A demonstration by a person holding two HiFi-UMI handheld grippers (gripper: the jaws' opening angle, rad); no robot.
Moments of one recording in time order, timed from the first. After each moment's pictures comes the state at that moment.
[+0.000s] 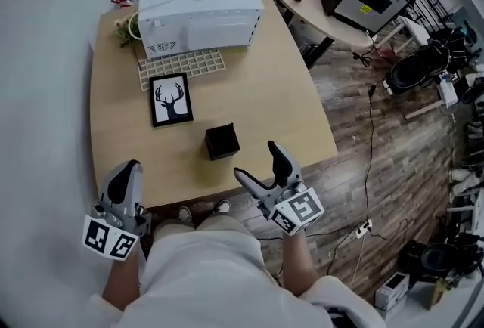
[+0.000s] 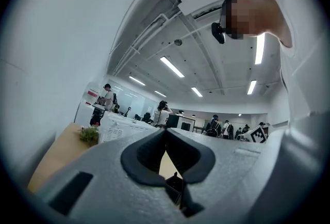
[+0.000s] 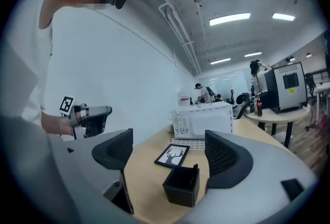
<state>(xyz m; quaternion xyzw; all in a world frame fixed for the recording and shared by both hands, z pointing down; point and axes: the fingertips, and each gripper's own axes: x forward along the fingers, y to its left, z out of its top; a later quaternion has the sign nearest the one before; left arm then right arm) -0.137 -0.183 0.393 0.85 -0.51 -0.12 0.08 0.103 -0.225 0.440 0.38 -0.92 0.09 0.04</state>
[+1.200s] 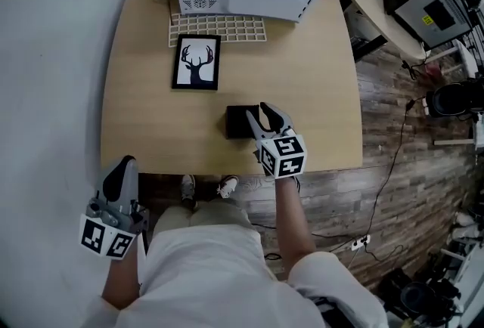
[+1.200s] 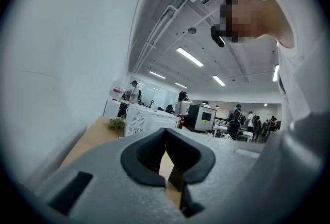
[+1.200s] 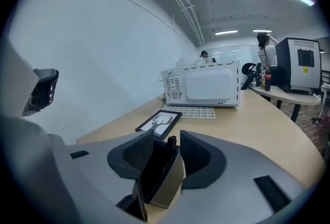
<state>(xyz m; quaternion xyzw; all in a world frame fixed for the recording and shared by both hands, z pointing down) -0.143 -0.147 0.437 0.77 -0.62 -0.06 0.12 0.072 -0.340 0.604 0.35 -0.90 0.15 0.19</state>
